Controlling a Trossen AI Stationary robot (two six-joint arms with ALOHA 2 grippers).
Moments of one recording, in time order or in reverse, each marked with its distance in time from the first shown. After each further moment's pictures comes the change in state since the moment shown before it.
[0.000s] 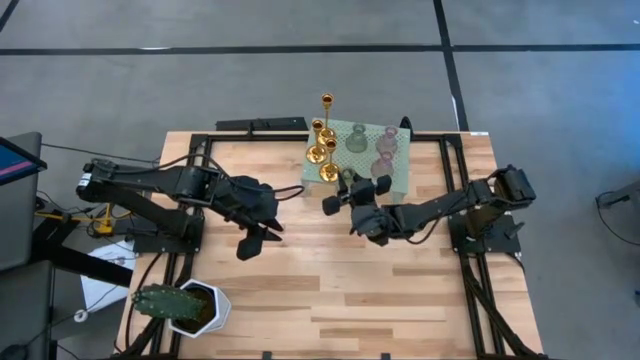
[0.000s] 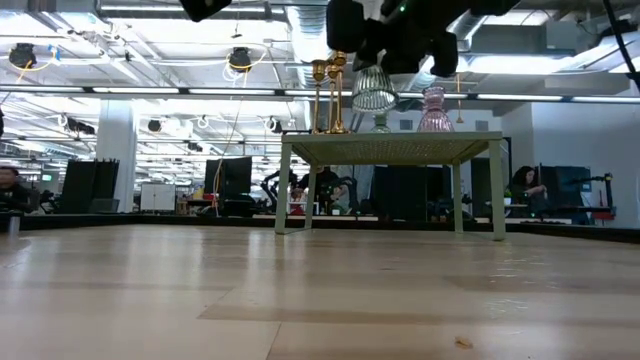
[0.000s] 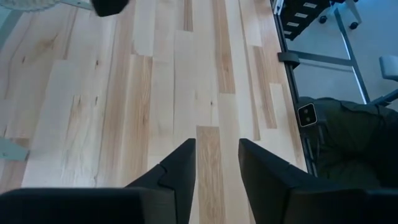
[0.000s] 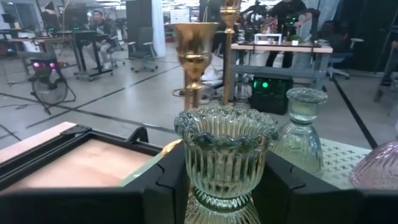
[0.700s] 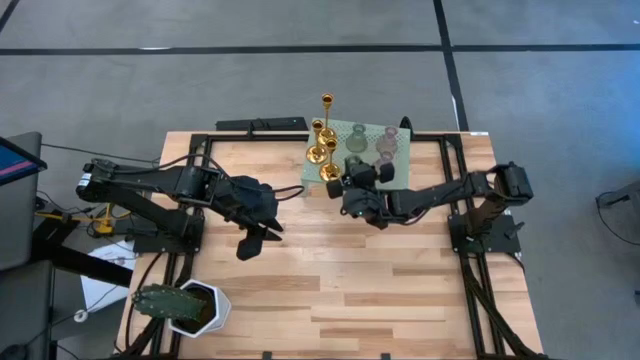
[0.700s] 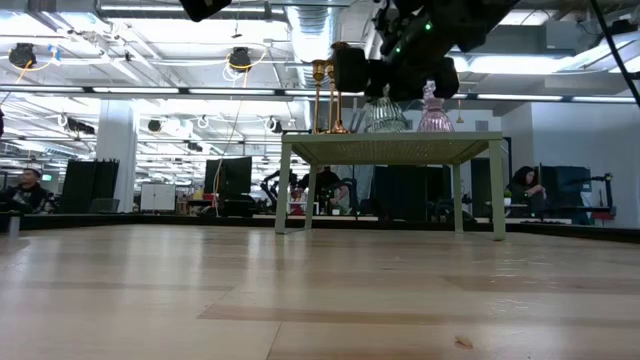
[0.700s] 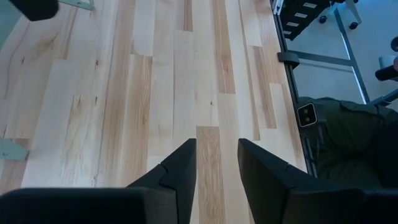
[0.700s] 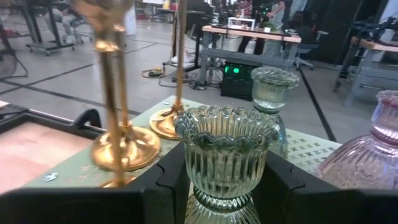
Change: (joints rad) left arm 0.000 0.000 0.000 0.000 0.001 0.000; right arm -0.138 0.001 -0.001 -0.229 -0.047 0.128
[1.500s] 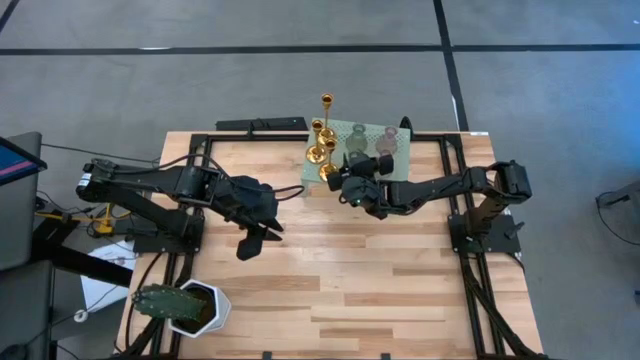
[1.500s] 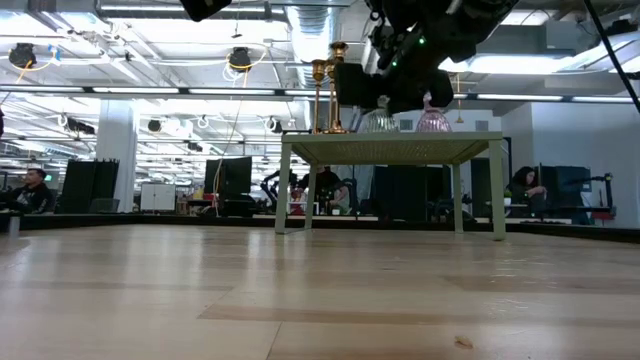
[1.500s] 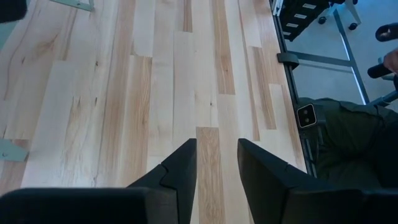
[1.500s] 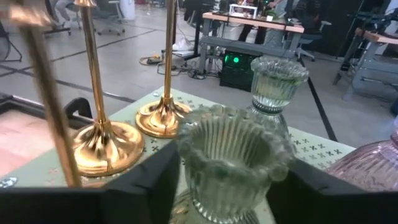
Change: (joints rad) left arm 0.000 0.000 0.000 0.004 0.000 0.000; right arm -0.084 0.000 0.000 -0.026 -0.089 -0.016
